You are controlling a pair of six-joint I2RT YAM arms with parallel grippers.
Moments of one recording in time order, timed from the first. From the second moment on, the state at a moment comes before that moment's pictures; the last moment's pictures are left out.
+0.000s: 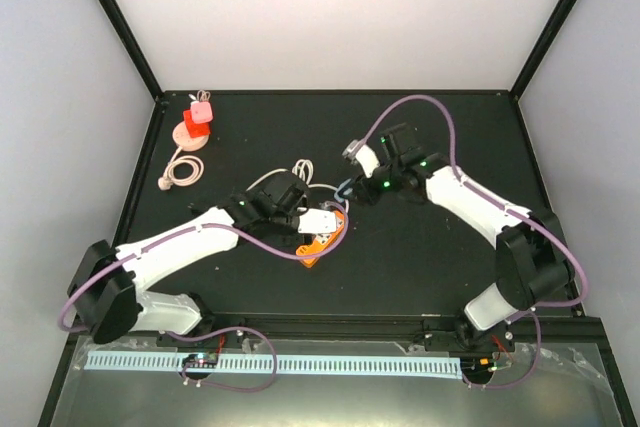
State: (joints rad) left arm -0.81 1.32 0.89 -0.54 0.06 0.74; right arm 0.55 1.56 1.10 -0.46 -0.53 -0.21
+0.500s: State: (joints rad) left arm -0.81 1.19 1.10 -0.60 0.00 0.64; right arm 0.41 1.47 1.06 -0.11 -0.84 0.29
